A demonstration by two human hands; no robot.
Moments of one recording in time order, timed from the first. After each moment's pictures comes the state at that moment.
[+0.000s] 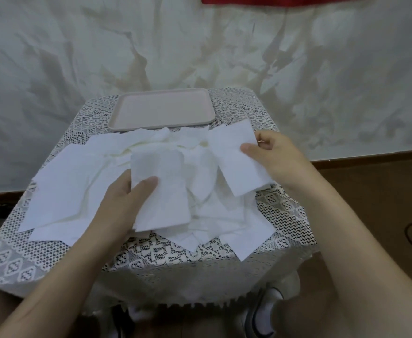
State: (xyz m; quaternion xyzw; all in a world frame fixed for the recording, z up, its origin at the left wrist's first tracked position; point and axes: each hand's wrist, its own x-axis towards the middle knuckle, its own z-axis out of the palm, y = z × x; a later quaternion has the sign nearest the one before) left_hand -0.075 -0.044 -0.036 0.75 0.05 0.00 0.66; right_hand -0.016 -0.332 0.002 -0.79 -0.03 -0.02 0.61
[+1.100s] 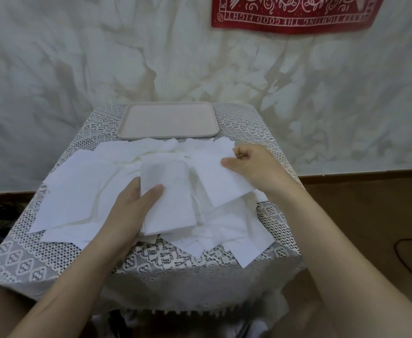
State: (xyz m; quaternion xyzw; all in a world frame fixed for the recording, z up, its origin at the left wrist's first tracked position) left_hand -0.076 -0.042 -0.034 0.72 0.06 -0.01 0.70; right_hand -0.007 -0.295 0.015 -0.82 -0.03 0.03 0.56
